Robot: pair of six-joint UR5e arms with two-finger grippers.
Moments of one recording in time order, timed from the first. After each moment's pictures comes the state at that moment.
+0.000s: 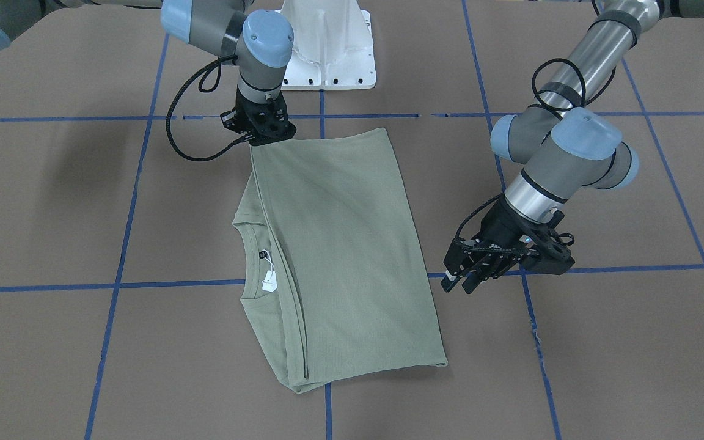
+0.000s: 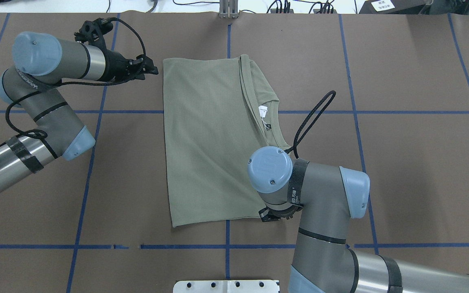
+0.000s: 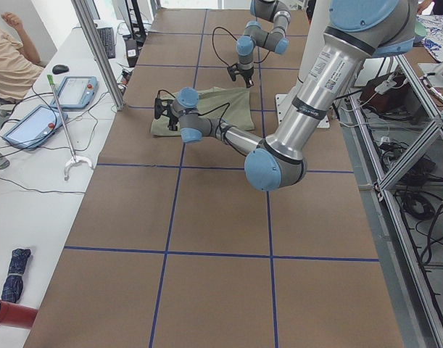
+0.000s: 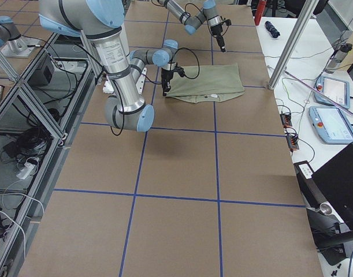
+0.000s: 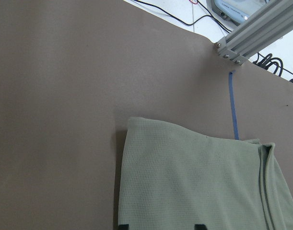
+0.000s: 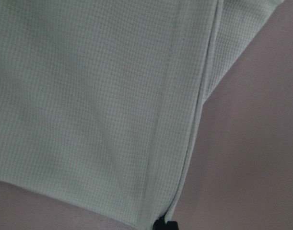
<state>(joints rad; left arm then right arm) -0.84 -2.12 -1.32 -2.57 -1.93 -1.38 0.34 -0.98 1.82 -1.97 1.85 0.89</state>
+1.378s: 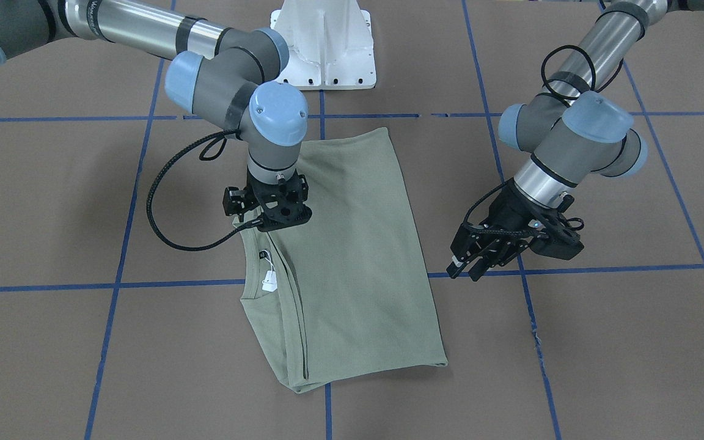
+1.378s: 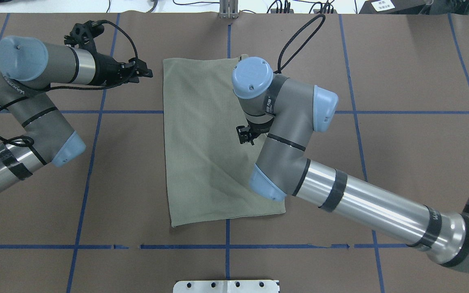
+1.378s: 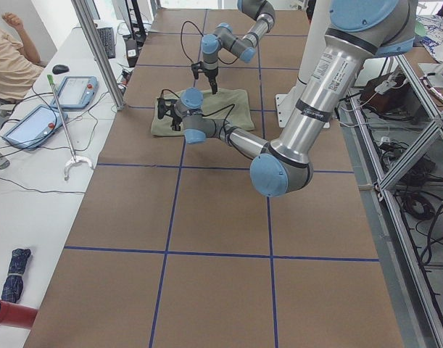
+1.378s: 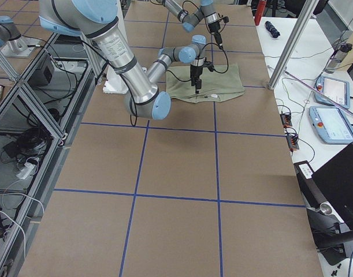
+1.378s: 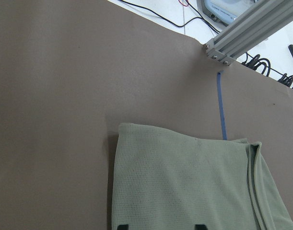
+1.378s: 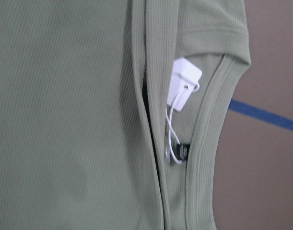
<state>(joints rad) -0.85 -2.06 -1.40 -2.56 -1.93 -1.38 0.59 -0.71 1.37 -1.75 1.85 0.78</state>
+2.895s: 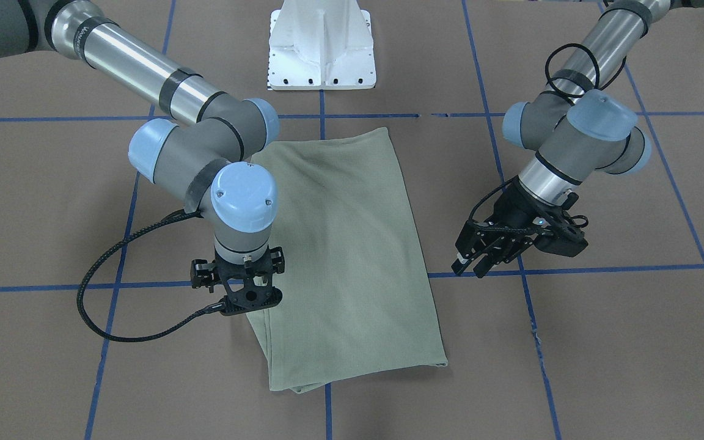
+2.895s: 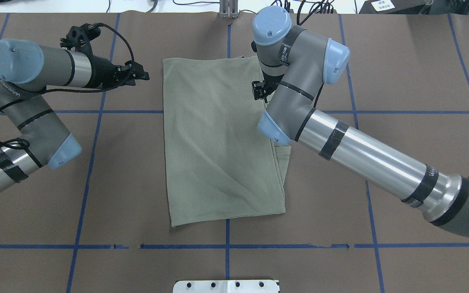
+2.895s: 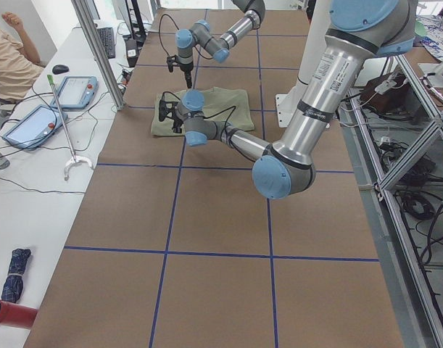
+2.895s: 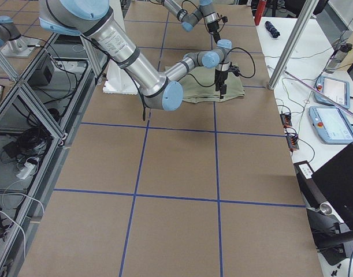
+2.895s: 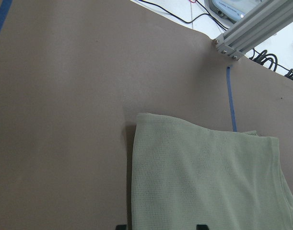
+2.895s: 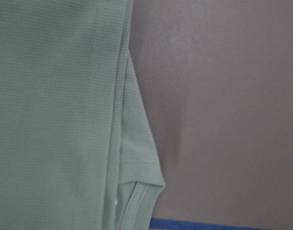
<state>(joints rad) -0.85 -2.04 -1.42 -2.56 -1.94 -1.37 0.72 -0.66 1.22 -1.63 1.88 0.81</state>
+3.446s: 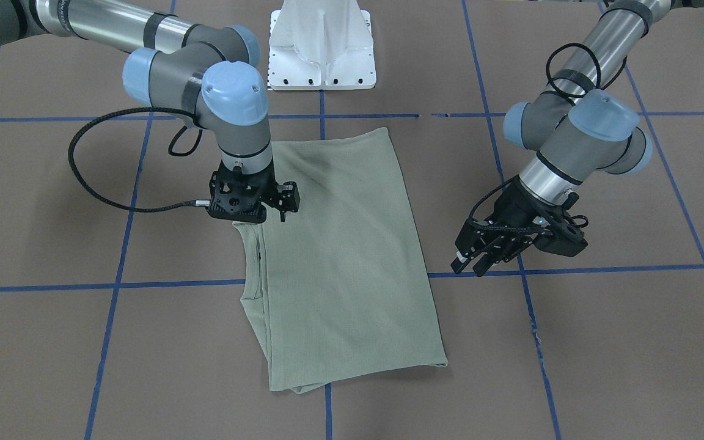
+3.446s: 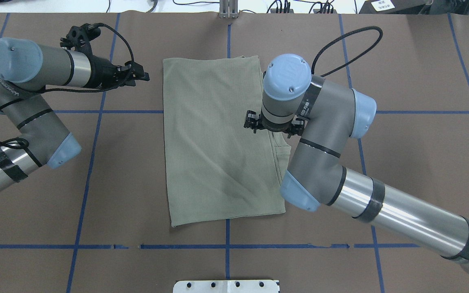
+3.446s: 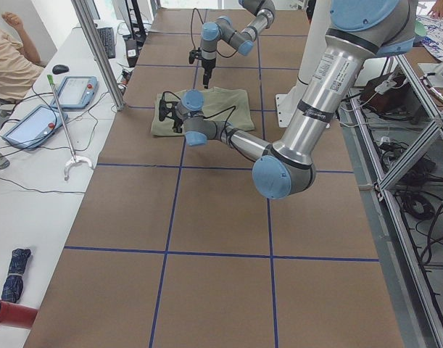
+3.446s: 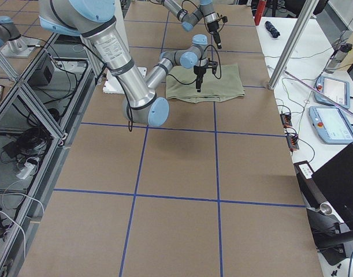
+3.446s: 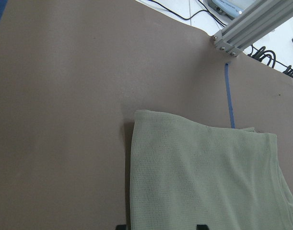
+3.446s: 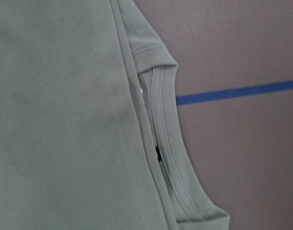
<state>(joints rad) -0.85 -2.04 -1.42 -2.56 -1.96 -1.37 0.57 -0.89 1.64 -1.62 1.84 1.38</state>
